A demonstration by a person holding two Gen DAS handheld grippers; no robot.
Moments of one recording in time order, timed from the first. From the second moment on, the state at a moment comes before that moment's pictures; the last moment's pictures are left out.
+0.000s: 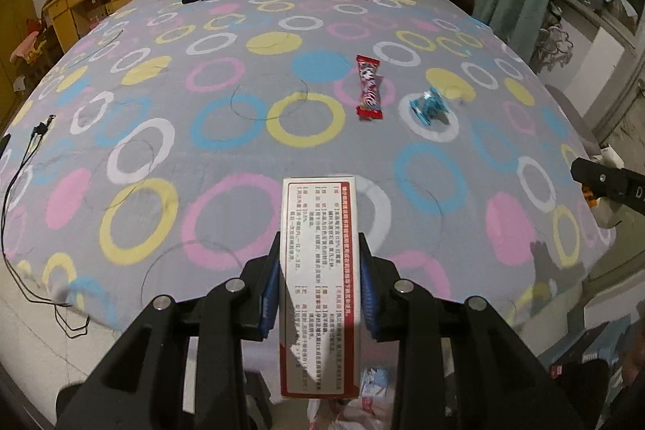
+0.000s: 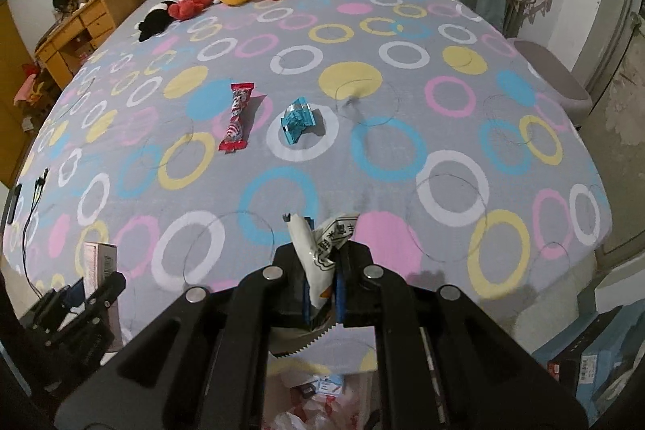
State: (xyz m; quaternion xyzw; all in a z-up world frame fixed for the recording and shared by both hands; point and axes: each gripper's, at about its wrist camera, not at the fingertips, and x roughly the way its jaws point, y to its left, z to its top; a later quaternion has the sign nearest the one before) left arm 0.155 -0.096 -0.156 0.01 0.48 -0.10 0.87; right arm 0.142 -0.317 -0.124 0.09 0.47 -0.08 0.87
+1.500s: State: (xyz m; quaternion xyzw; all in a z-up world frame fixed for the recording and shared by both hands) left arm 0.004 -0.140 -0.281 0.10 0.57 -0.22 0.79; right arm -0.027 -0.283 -0.276 0.11 0.49 -0.04 0.87
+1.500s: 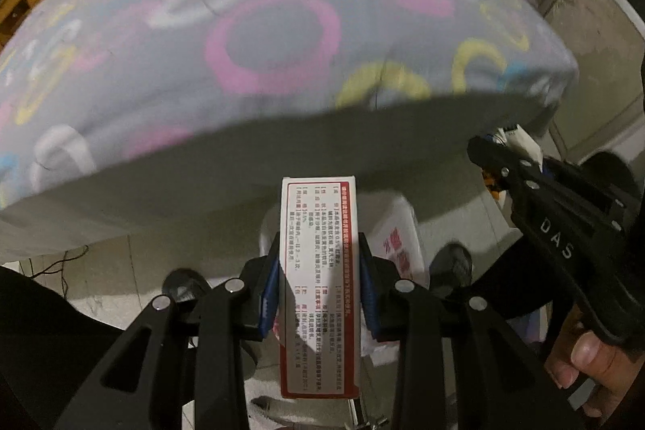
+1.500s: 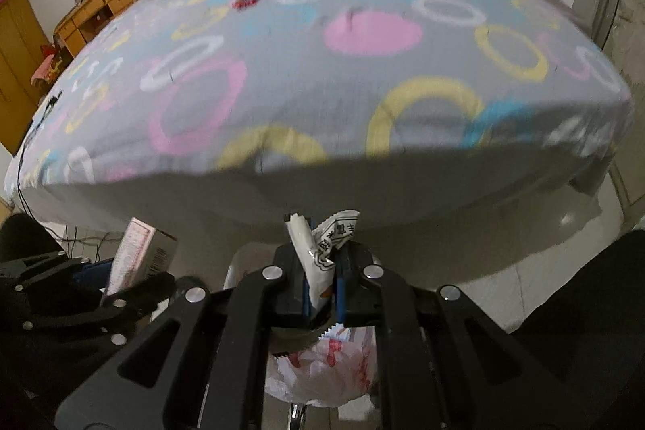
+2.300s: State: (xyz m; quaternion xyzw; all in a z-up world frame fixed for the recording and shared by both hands) left arm 0.005 -0.137 -0.345 0.10 0.62 -0.24 0.74; right arm -0.006 -0.285 -0.339 0.17 0.57 -0.02 0.80
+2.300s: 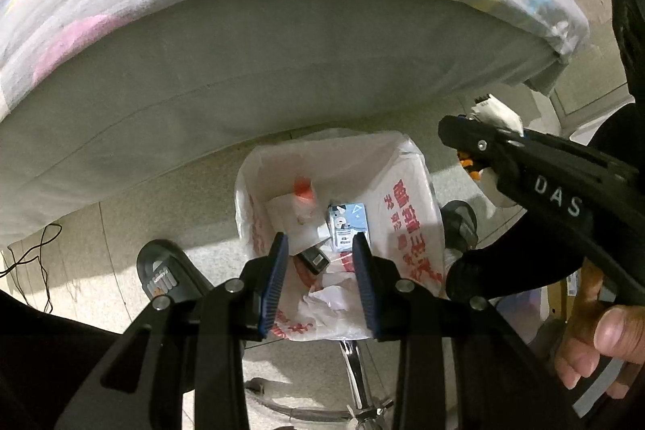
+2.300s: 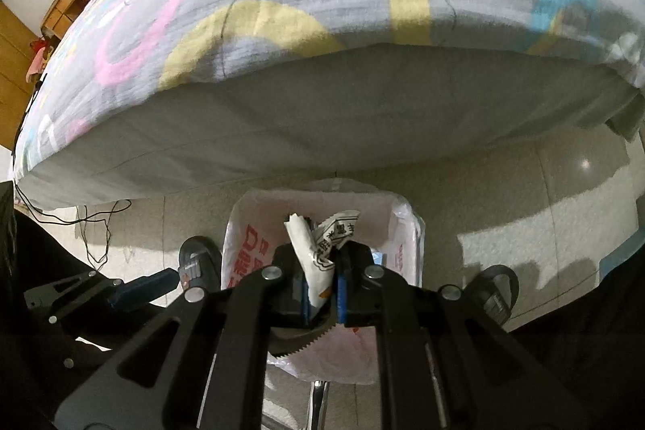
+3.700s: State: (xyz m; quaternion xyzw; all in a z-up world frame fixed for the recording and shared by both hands) left arm 0.008 -0.120 -0.295 0.05 0.56 -0.21 0.80; right arm -0.026 -0.289 -0.295 0.20 0.51 0.00 0.84
